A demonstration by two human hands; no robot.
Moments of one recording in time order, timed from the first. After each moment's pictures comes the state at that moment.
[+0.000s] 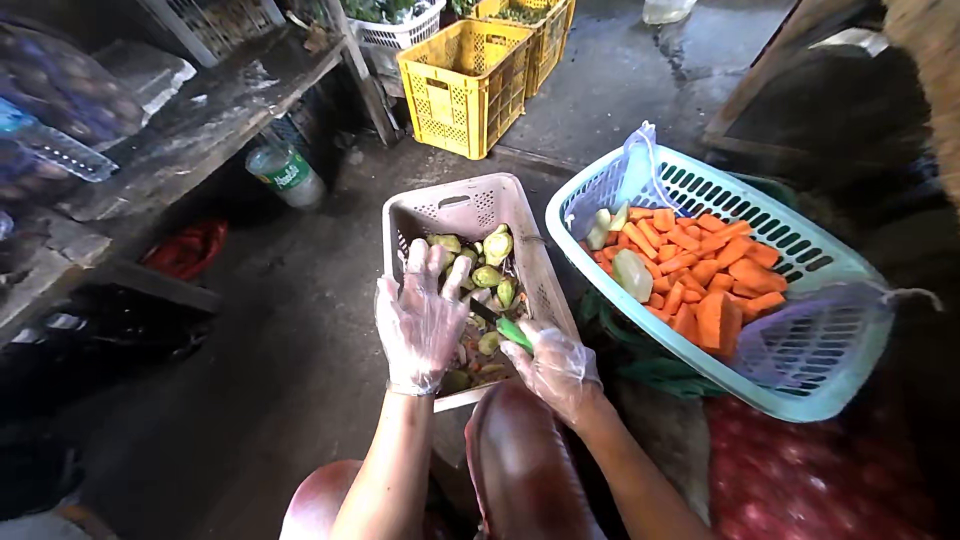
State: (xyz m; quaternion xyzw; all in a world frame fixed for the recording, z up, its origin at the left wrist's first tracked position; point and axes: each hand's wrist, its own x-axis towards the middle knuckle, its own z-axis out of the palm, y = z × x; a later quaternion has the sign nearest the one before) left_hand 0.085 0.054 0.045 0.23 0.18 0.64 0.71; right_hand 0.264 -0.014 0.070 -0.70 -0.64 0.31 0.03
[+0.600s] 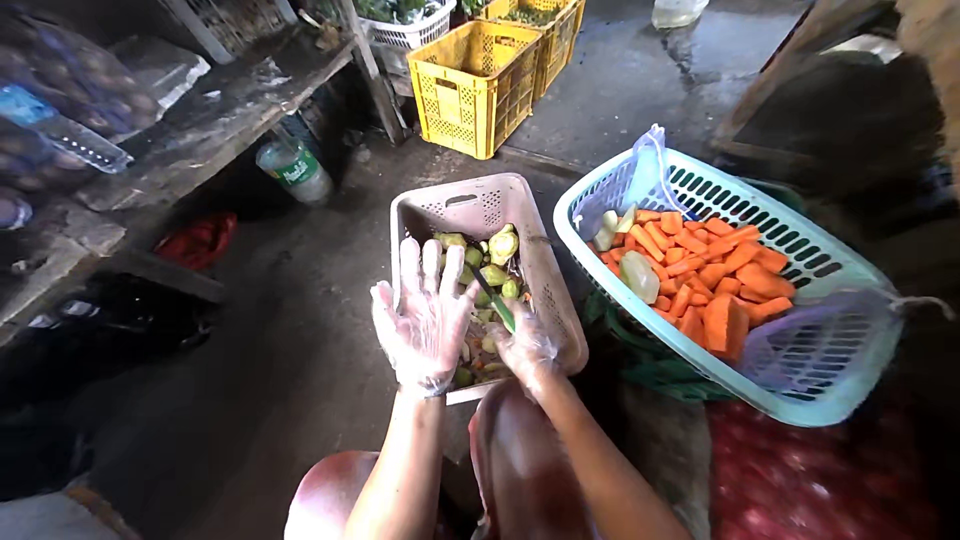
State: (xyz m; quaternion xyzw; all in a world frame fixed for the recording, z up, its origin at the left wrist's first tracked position) left_hand 0.089 0.042 0.054 0.17 0.09 0.70 0.69; right_hand 0.228 0.014 0.050 -0.71 -0.55 0.40 0.18
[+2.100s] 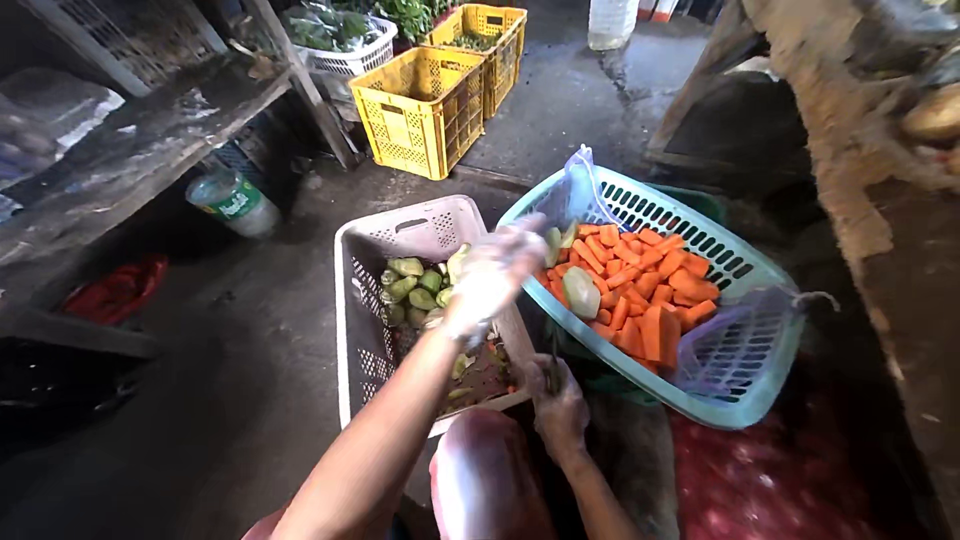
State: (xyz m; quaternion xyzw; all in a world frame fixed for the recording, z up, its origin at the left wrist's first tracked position) left_hand 0.217 0.095 0.117 0.69 0.40 0.32 0.51; right_hand 0.305 -0.053 -0.006 -0.72 -0.37 0.31 0.49
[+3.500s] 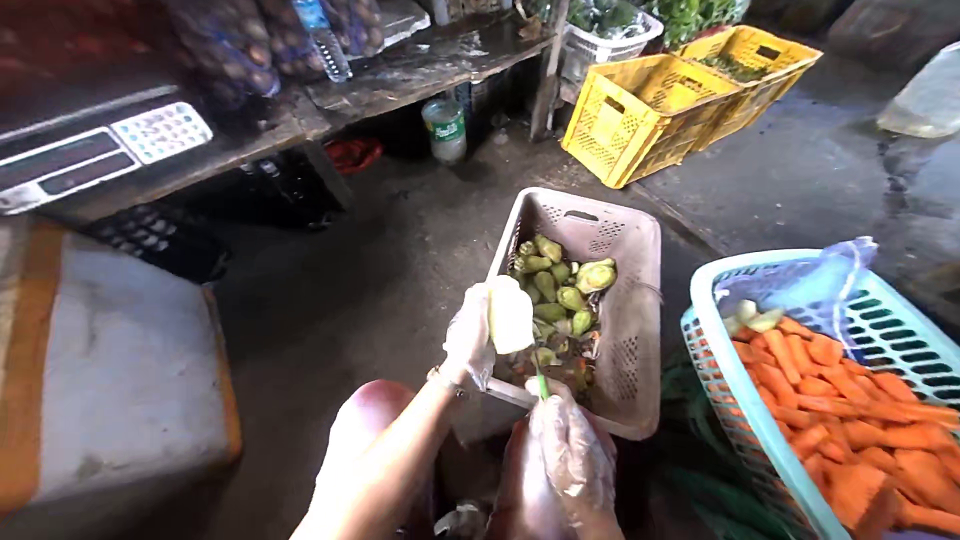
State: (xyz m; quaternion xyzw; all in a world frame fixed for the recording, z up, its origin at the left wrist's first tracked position) left_hand 0.033 0.002 0.042 0.13 0.62 0.61 0.48; right_hand 0.191 -0.082 0.031 -0.47 -0.67 0.37 0.43
